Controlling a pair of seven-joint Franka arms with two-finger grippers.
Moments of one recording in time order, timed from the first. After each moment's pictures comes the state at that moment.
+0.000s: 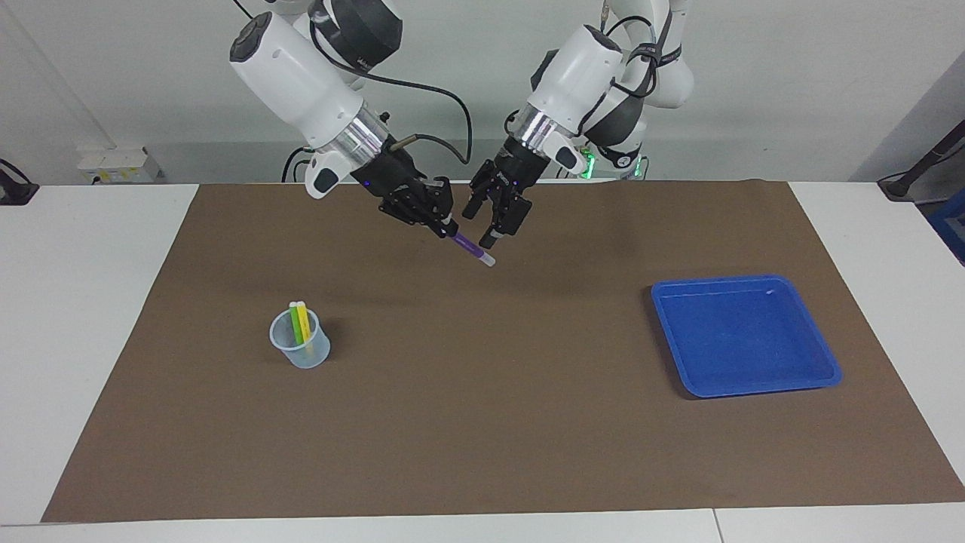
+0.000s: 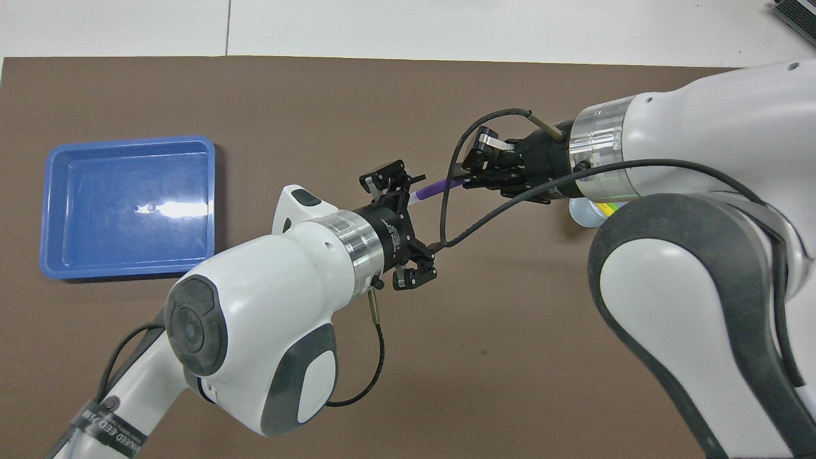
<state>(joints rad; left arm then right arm) -0.54 0.00 -0.17 -1.98 -0.45 2.67 -2.10 0.35 0.10 -0.02 -1.64 0.59 2.02 0.52</state>
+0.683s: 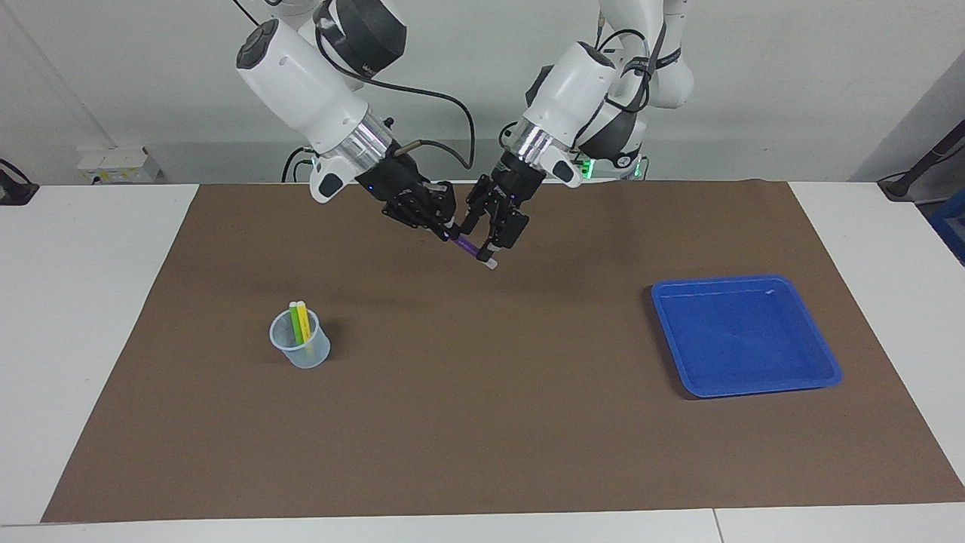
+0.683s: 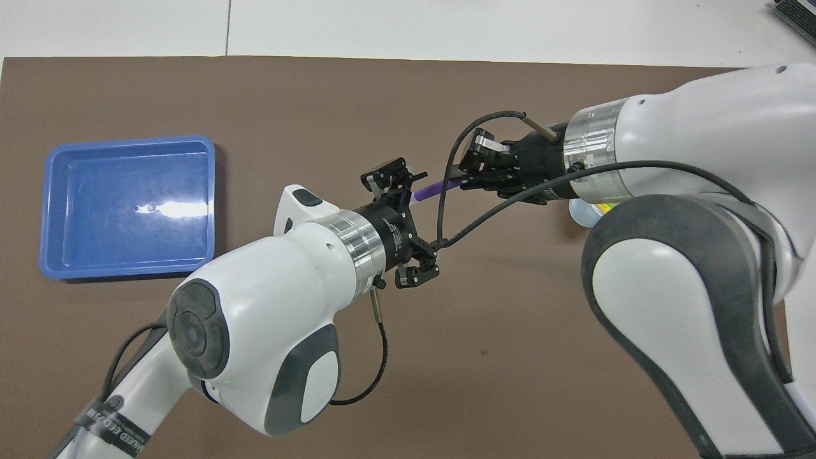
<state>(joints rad) -0.55 0.05 -0.17 -1.98 -0.45 2.74 -2.11 0.36 0.10 -0.02 -1.64 0.59 2.03 0.52</state>
